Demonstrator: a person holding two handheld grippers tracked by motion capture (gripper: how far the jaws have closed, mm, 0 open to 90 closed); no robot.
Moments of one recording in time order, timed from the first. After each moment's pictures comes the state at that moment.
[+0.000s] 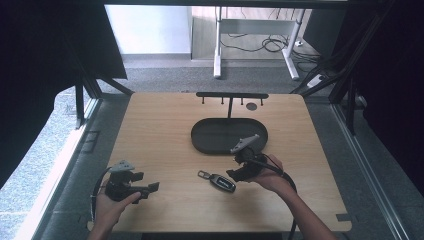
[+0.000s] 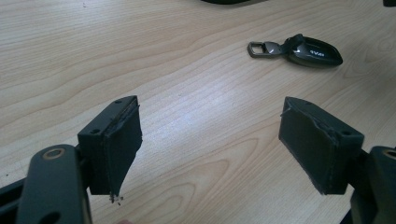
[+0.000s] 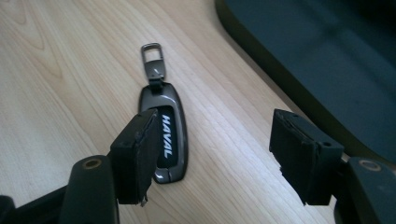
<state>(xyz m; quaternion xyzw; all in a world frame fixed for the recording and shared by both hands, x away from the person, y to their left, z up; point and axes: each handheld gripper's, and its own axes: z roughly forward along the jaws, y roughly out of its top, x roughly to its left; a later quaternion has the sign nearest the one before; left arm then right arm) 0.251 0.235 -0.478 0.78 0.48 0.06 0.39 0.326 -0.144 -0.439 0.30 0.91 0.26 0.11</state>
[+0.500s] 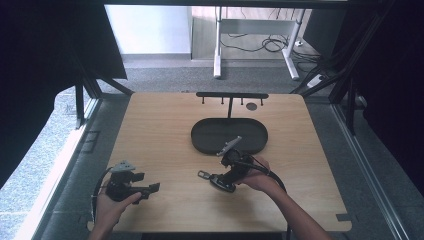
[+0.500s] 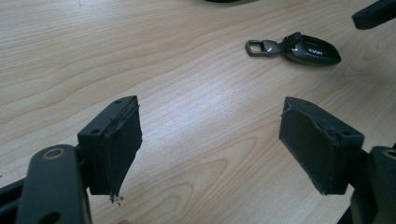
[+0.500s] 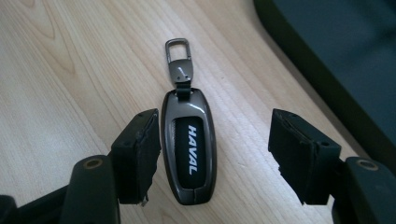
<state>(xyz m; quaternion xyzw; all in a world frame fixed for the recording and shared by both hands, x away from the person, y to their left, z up) 0.251 0.234 -0.479 0.78 0.48 0.06 0.39 0.329 -0.111 -0.455 0.28 0.93 0.22 0.08</state>
